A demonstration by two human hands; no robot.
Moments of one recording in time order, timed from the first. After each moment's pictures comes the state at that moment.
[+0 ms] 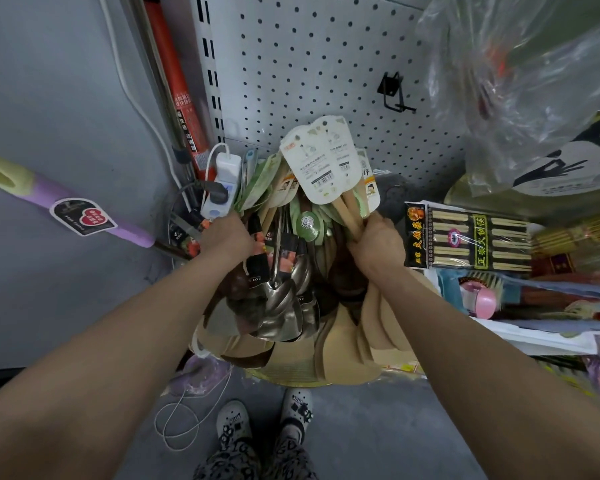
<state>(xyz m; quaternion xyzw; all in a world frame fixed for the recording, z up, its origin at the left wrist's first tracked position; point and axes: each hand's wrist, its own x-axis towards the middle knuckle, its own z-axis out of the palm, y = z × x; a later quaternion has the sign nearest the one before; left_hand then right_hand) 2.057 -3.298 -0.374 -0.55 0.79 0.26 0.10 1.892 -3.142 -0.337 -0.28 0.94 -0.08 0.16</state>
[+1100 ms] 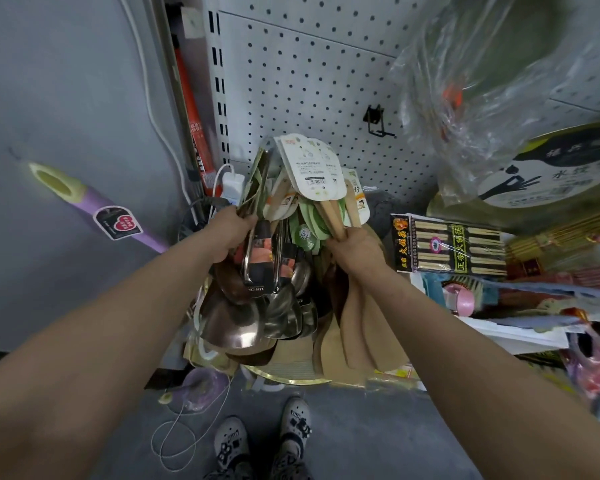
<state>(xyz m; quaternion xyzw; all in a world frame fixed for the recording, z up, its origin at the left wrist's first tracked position) 2.072 -3.304 -0.323 -0.52 0.65 0.55 -0.06 1.928 -3.145 -0.294 -0.26 0.92 -0.16 0.24</state>
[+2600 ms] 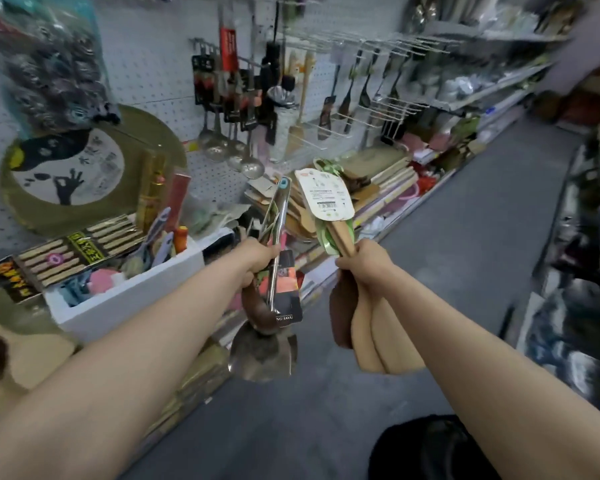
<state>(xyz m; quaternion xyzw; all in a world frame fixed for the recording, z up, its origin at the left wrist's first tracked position) 1.845 -2.668 -0.219 -0.18 0.78 0.57 0.18 1.882 -2.451 -0.165 0.13 0.93 -0.32 0.11</state>
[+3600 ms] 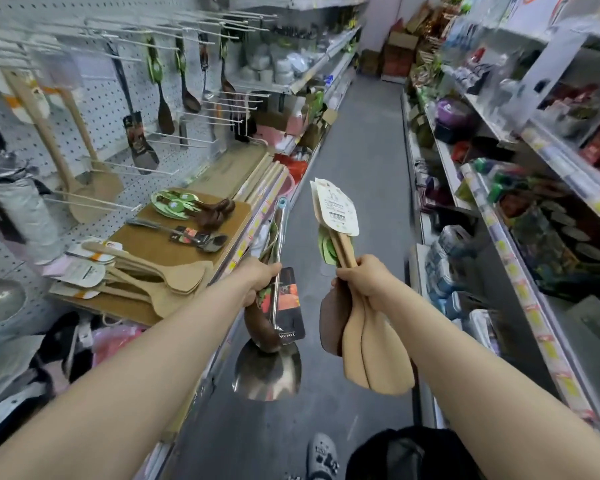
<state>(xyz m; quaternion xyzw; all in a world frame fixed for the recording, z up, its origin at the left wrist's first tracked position) 1.608 -2.341 -0.215 -0.01 0.82 0.50 0.30 1.722 -2.173 -0.185 0.39 0.79 -0.48 0.02</state>
